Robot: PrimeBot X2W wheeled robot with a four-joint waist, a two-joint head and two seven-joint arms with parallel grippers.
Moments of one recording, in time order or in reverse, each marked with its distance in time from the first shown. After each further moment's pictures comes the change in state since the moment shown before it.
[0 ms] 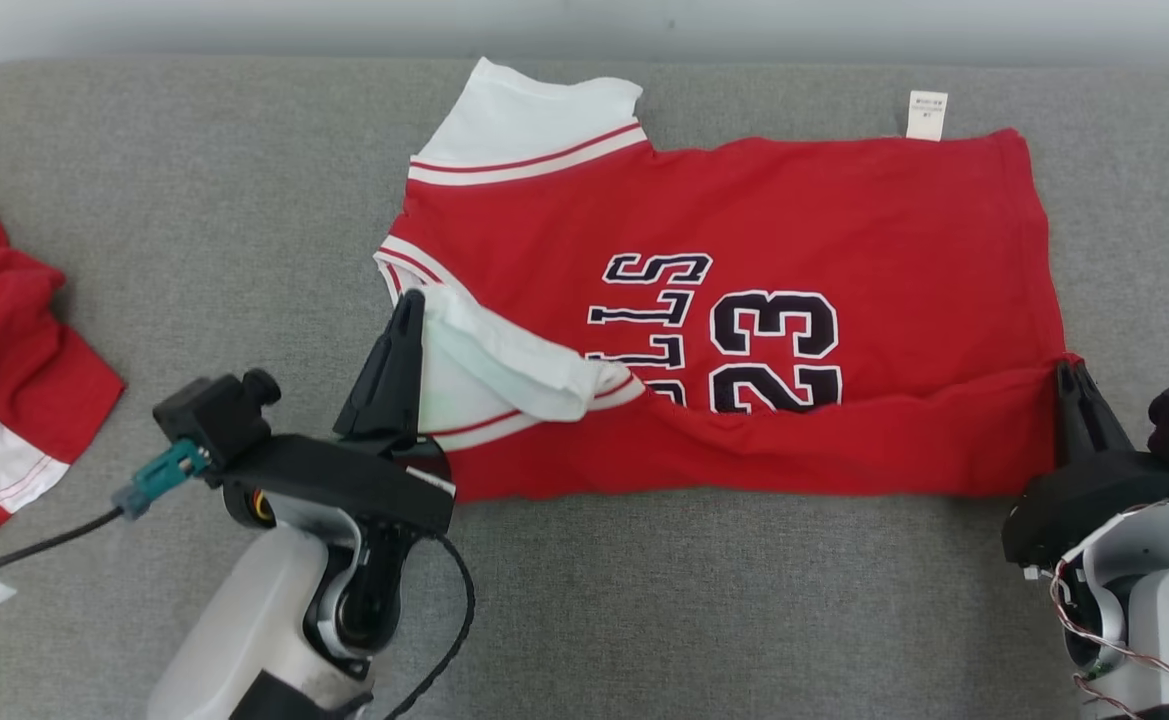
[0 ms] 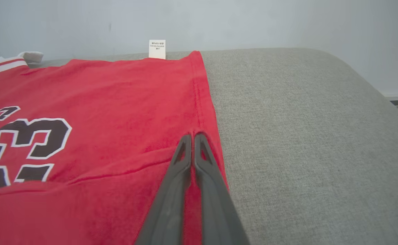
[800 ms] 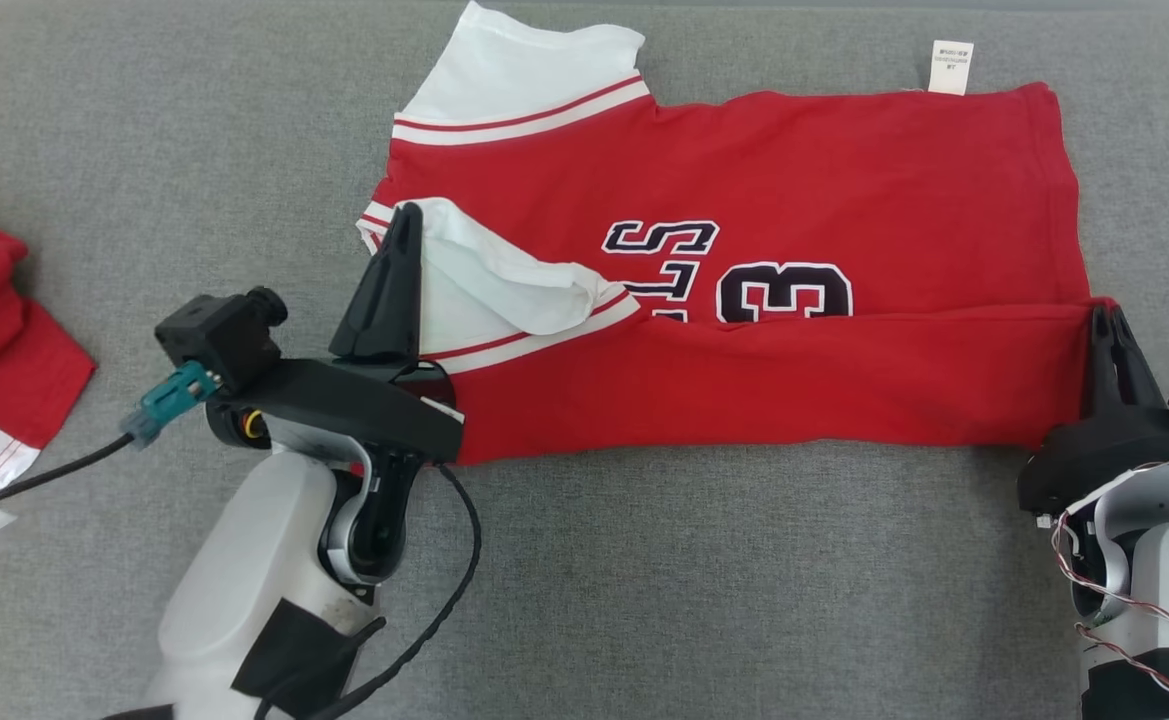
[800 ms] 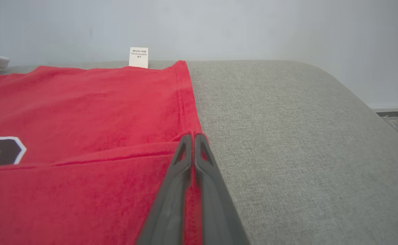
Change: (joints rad) left arm -0.139 -0.070 0.082 0.111 0.212 -0.026 -0.004; right arm -0.122 0.017 -0.072 0.097 -0.115 0.000 -0.119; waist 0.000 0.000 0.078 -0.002
